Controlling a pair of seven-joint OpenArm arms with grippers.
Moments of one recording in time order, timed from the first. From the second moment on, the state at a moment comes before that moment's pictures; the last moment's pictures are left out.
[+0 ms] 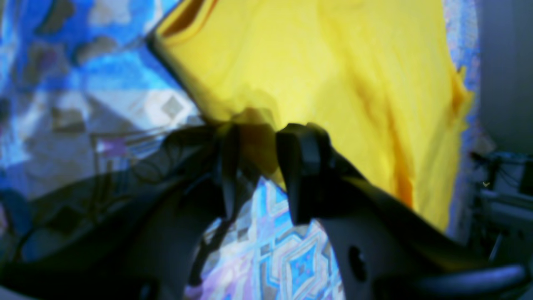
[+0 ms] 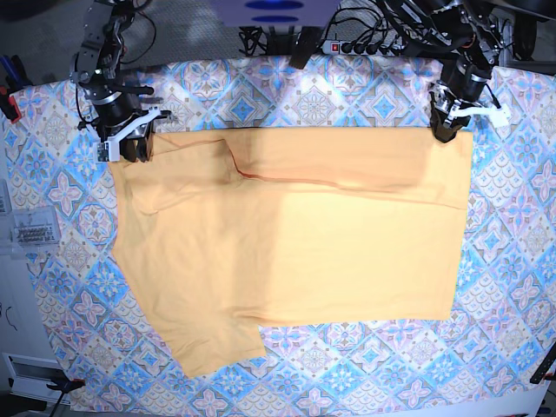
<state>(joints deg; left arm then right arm) 14.1 1.2 -53.7 73.4 -46.4 -27.7 46.7 -23.3 3.8 23.3 89.3 8.0 28.3 -16.8</state>
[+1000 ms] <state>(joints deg) 15.2 1.0 -58.3 72.7 -52.8 -26.9 48.0 -23.3 3.8 23.3 89.3 8.0 28.3 -16.8</state>
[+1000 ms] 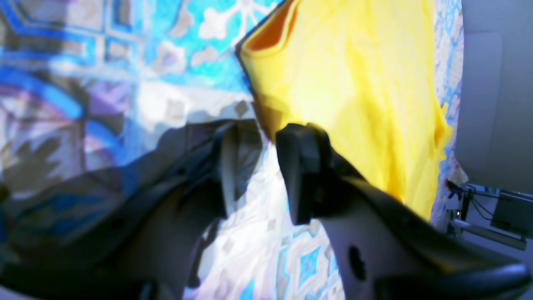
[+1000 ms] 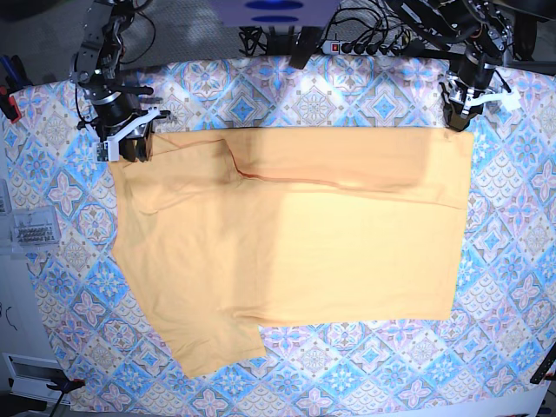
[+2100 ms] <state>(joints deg) 12.0 1.0 -58.0 72.6 -52.0 -26.4 48.3 -25.3 4.0 23.3 89.4 8.0 28.3 -17.1</state>
